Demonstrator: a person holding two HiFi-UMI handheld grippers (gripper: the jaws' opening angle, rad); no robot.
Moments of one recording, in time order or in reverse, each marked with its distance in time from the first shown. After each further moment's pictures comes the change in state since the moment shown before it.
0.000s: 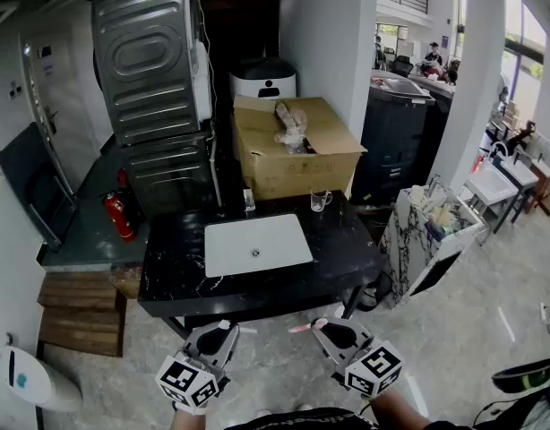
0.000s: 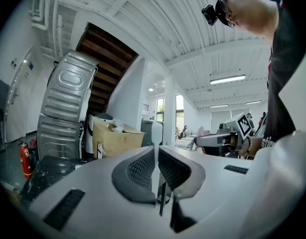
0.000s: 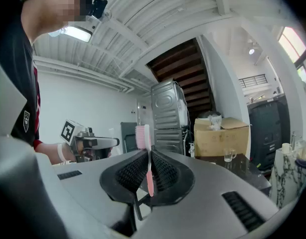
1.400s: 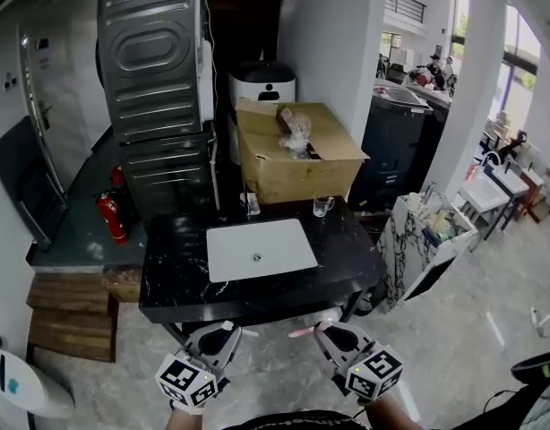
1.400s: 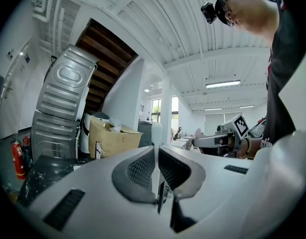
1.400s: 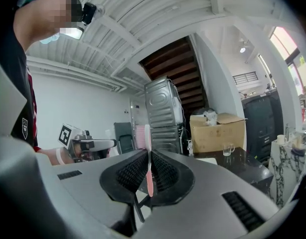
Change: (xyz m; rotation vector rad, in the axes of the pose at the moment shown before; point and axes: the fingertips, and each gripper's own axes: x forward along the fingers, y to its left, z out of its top) left arm -0.018 0.043 -0.005 -0.020 -0.011 -0.074; right arm 0.038 0.020 -0.005 0.063 0.007 -0.075
